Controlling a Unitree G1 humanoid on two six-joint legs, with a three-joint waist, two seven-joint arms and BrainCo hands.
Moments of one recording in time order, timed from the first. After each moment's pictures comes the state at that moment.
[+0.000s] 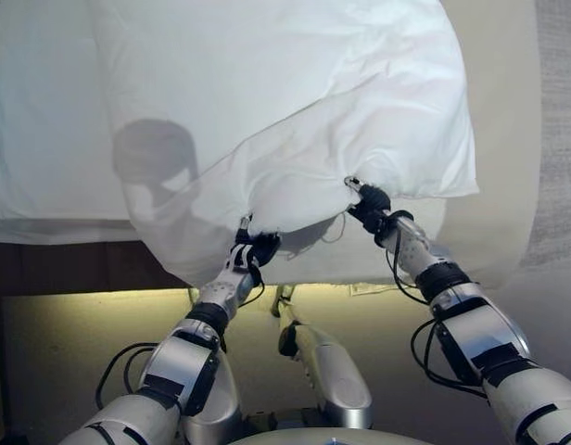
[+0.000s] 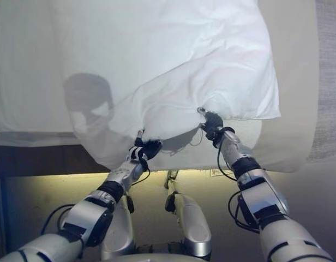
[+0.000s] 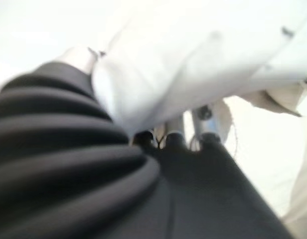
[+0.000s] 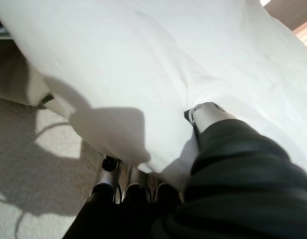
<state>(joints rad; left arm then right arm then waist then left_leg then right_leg) -0.66 0.09 -0.17 1.11 -1.85 0.21 -0.30 -0.82 -0.36 0.33 0.93 1.04 0.12 0.15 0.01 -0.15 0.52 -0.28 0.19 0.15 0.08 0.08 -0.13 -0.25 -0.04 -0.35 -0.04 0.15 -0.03</state>
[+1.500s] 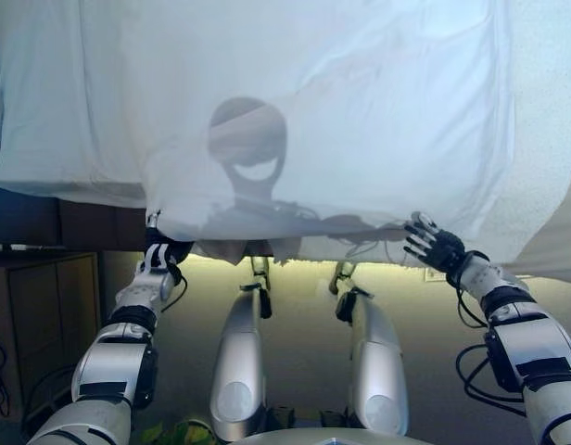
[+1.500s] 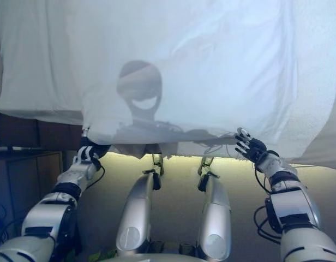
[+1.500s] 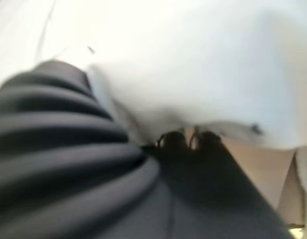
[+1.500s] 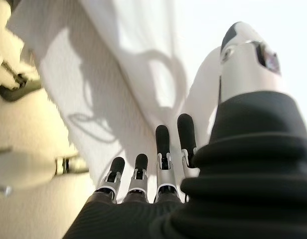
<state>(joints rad) -0.61 0.45 0.03 1.14 -1.74 0.20 -0.36 -0.75 -0.61 0.17 1.29 1.02 0.27 0.25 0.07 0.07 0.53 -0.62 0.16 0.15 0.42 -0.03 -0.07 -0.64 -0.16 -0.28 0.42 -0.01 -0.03</state>
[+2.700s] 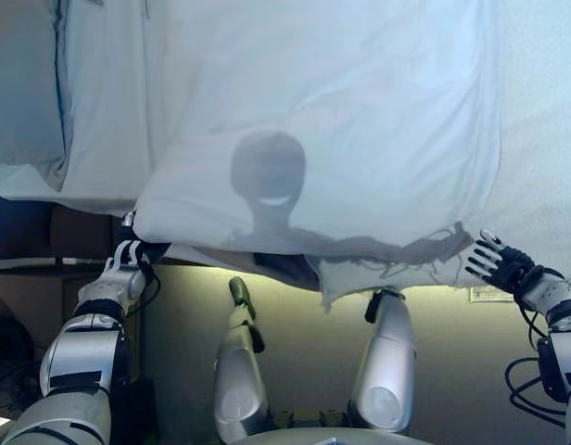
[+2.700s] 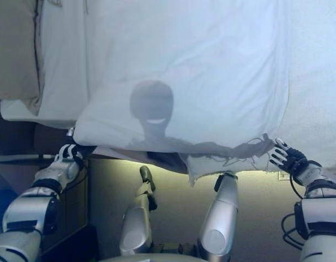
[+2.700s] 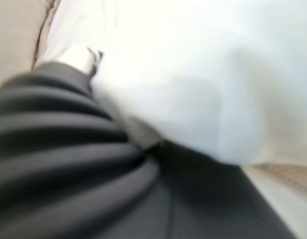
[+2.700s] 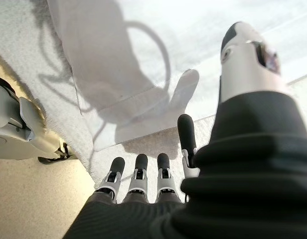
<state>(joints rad) -0.75 0.57 0.02 1.32 -1.70 0.34 -0.31 -0.68 -0.82 0.10 1.34 0.94 0.35 0.32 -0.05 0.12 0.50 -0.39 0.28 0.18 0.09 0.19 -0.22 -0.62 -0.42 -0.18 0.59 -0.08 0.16</state>
